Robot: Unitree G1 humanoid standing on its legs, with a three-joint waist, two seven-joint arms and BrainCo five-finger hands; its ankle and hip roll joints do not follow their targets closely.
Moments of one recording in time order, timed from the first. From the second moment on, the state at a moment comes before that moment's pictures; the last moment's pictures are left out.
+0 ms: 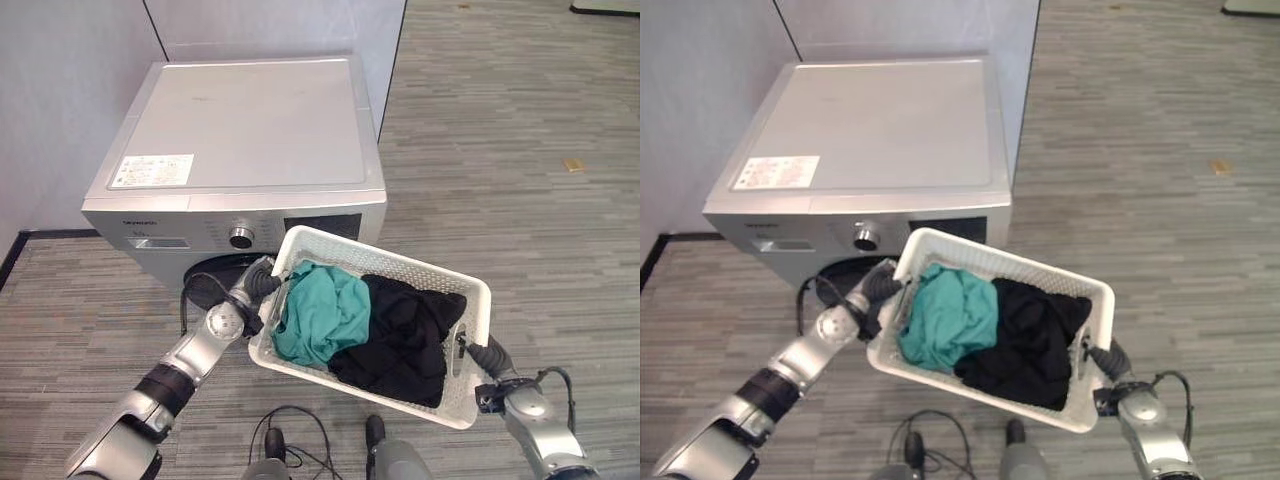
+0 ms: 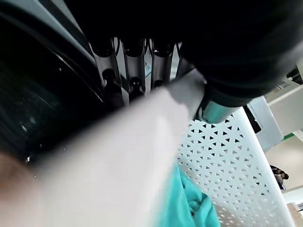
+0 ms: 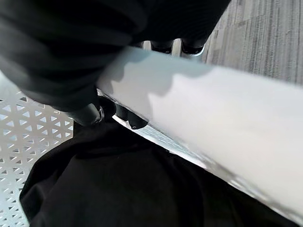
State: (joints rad) left arm -0.40 0.58 -0.49 0.27 0.01 0.02 0.10; right arm 0.09 -0.52 0.04 0.22 0.21 0.12 -0.02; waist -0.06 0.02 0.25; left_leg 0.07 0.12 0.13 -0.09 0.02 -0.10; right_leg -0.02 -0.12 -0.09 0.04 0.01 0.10
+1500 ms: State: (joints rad) left arm -1.46 0.55 -0.81 1.20 -0.31 -0.06 0.19; right arm -1.38 -0.52 0.81 1.02 0.42 0.06 0.00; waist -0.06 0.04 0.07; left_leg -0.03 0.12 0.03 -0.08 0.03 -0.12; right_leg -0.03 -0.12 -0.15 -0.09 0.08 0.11
